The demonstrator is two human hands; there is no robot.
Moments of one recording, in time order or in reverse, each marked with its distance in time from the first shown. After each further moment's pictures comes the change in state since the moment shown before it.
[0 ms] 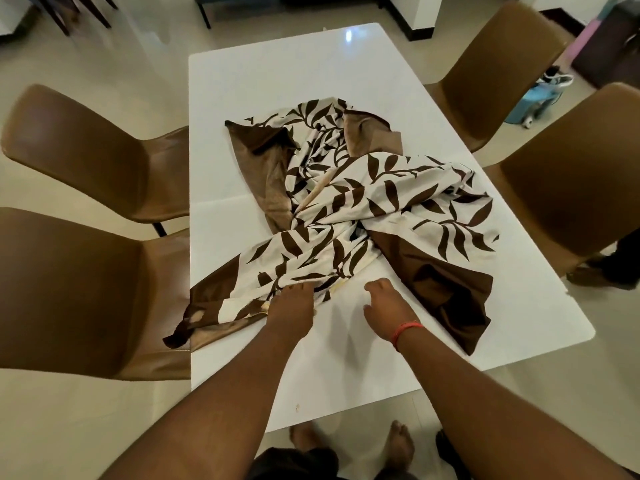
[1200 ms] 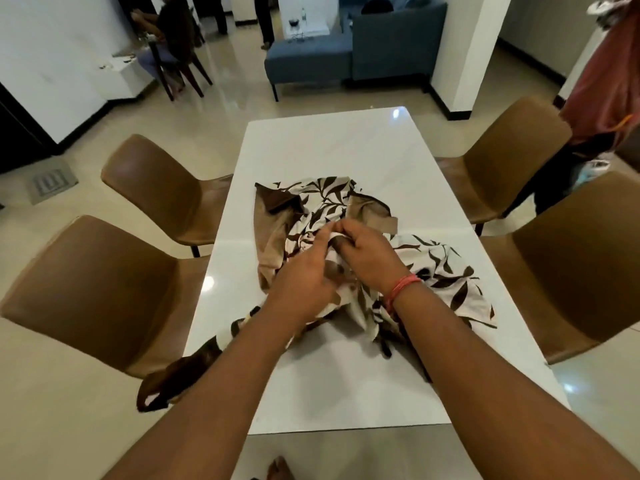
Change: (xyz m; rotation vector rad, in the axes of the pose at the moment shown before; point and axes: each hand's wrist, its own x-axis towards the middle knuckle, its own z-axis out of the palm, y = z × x) left_hand -0.080 0.127 -0.172 -0.503 0.545 0.078; right_hand -0.031 -0.063 -0.195 0.493 0.253 -0.639
